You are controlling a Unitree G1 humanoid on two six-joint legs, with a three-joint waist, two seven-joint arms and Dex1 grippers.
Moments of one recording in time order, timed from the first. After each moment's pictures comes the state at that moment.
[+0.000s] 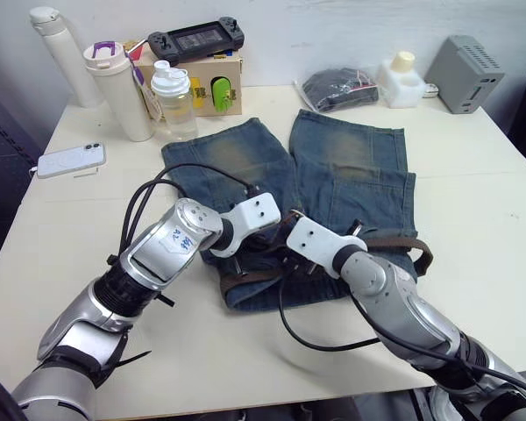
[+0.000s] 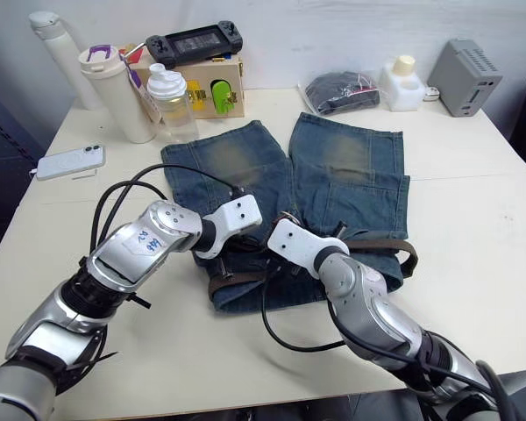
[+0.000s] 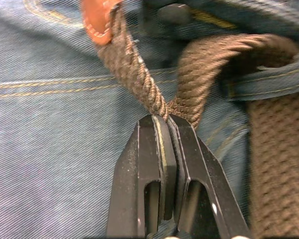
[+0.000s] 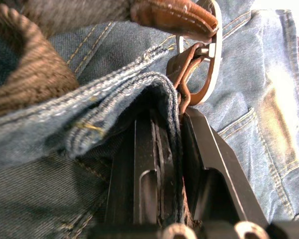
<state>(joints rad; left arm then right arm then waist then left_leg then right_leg) -0.82 0.54 -0.50 -0.26 -0.18 1.11 -0.73 -0.53 -0.58 0.65 -0.62 -0.29 1.14 0.33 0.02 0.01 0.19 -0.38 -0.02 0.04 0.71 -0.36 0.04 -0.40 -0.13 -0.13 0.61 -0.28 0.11</state>
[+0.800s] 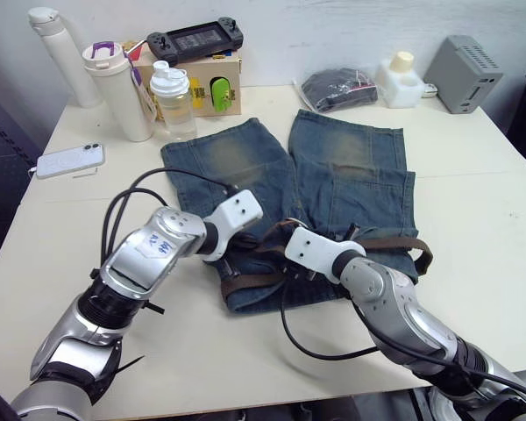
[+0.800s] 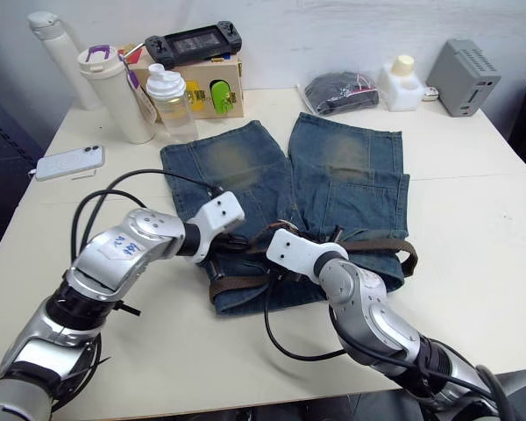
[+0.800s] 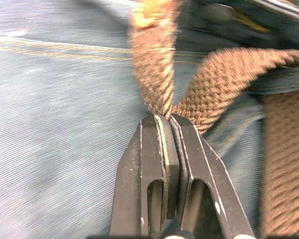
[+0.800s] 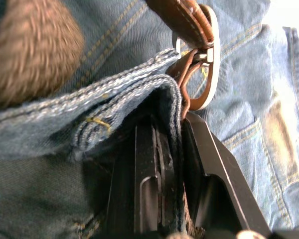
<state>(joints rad) -0.72 0.58 -0.33 -0.31 -0.23 1.13 -0.66 -0.48 -0.58 0.66 -0.60 -0.40 1.05 0.41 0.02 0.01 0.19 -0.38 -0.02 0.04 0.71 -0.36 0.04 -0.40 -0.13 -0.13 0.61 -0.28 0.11</state>
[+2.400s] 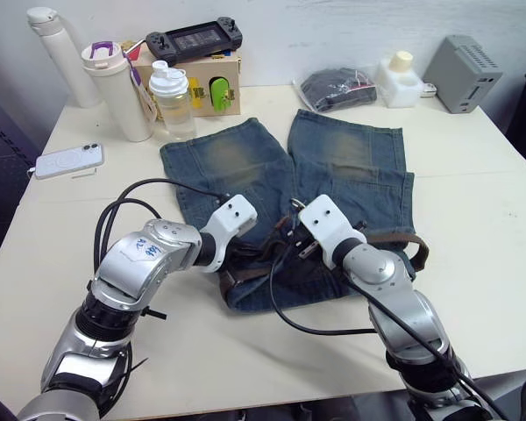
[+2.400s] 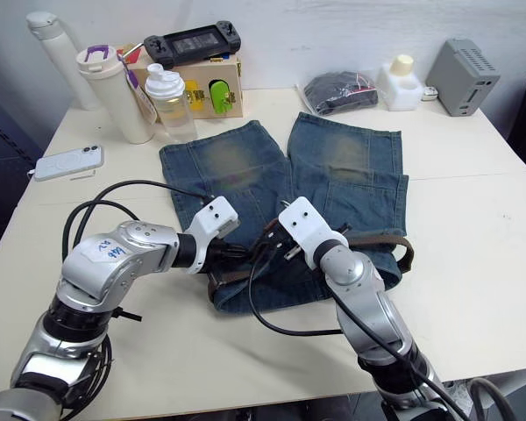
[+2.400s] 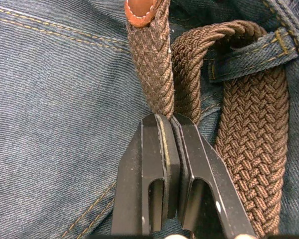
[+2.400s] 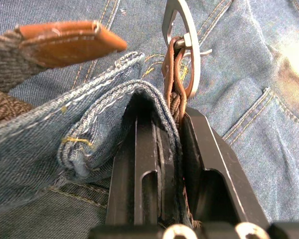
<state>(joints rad) -0.66 0.50 -0.21 -0.42 -0.38 1.39 -0.57 -0.46 -0.33 0.38 -0.60 -0.25 1.15 0.34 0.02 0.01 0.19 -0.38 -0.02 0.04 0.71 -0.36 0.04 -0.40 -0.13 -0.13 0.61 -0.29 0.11</state>
